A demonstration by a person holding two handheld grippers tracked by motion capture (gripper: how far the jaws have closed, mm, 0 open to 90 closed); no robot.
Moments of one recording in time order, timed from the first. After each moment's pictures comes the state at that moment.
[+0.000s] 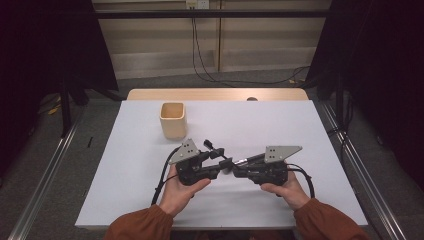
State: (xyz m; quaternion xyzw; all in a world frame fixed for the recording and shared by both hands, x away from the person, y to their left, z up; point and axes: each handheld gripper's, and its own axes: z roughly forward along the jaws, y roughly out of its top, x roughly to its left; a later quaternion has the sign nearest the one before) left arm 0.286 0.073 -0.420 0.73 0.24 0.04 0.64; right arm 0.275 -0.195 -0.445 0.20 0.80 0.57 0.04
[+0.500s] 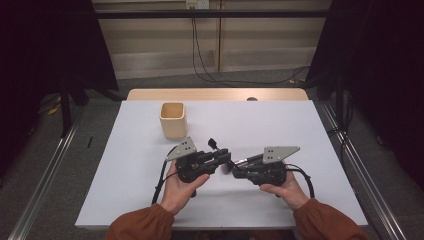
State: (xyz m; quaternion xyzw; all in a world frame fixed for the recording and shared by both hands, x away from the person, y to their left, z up) left arm 0.290 0.074 -0.418 0.71 0.24 0.01 0.66; right arm 0.277 -0.193 -0.449 0.20 0.80 0.56 0.03
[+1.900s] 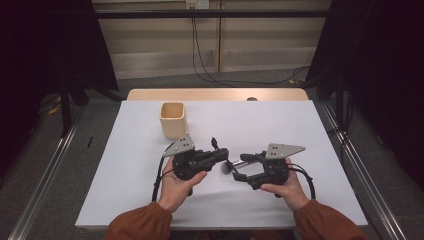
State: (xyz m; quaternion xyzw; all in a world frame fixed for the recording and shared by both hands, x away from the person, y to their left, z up) left arm 0.291 0.081 -0.404 0.73 0.24 0.01 0.65; right arm 0.274 -0.196 -0.441 0.26 0.77 0.57 0.07
